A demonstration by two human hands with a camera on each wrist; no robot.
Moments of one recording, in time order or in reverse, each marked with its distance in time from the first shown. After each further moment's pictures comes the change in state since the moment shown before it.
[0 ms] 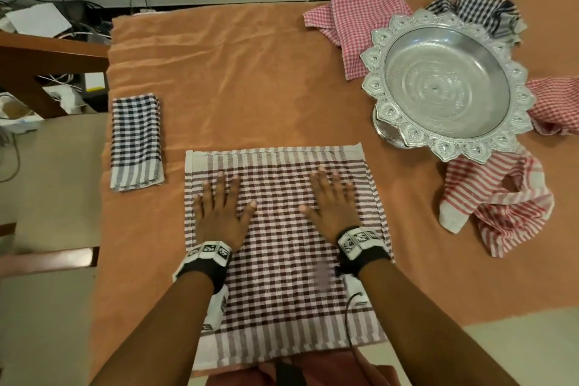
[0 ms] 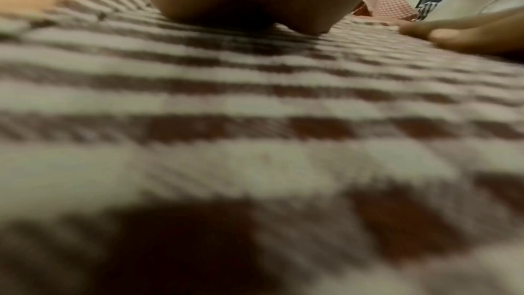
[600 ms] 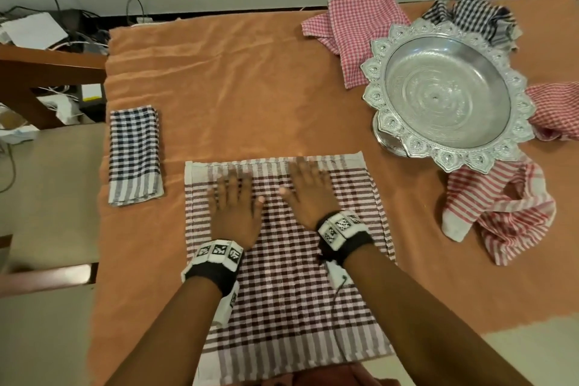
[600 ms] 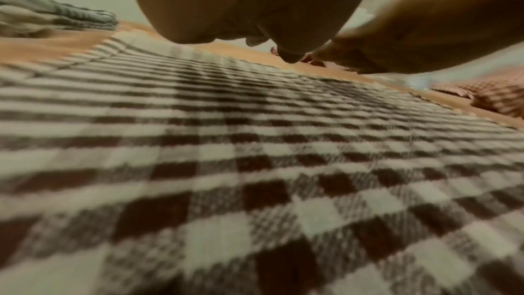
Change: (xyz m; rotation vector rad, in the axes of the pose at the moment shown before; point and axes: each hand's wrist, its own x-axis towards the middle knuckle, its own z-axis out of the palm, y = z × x) left_hand 0.015 0.034 -0.024 -0.037 0.087 0.094; right_hand 0.032 -0.050 -0.045 0.104 0.075 -0.063
